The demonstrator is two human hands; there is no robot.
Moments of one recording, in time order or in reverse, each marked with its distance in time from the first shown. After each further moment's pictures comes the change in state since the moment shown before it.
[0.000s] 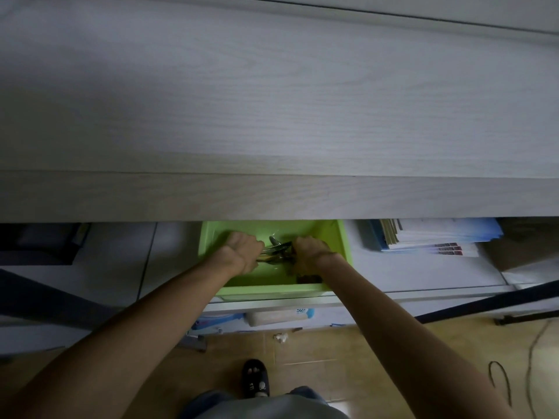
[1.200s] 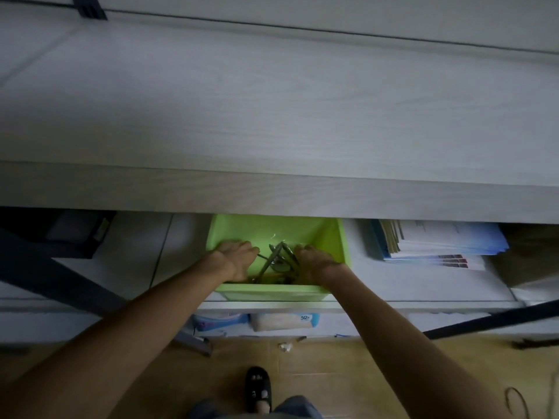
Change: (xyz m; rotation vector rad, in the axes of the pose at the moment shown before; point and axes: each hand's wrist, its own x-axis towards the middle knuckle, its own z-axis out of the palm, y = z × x) left_hand -0.039 -0.009 -0.009 -0.151 -0.132 -0.013; right_hand -0.022 0.000 0.000 -0.010 -0.044 -0.096
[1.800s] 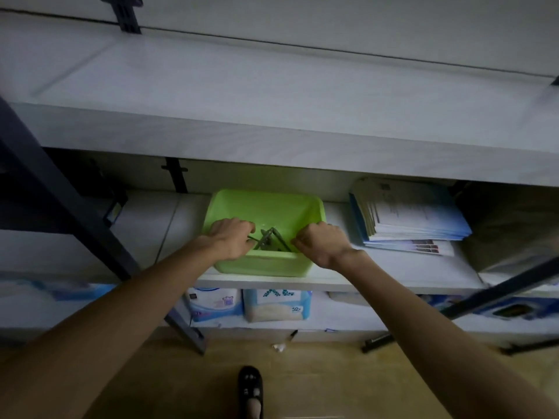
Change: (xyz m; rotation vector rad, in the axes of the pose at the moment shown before) left_hand -0.087 0.033 -0.026 -0.280 0.281 -0.159; right_hand -0.117 0.001 -0.032 -0.145 0.357 -0.087
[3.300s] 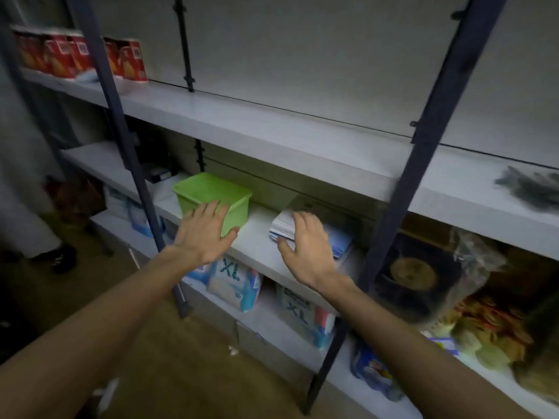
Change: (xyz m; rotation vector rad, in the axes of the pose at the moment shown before) left_hand -0.156 0.498 -0.010 0.117 0.517 -0.664; right_hand -0.263 0.374 -0.045 0.345 0.511 -0.579
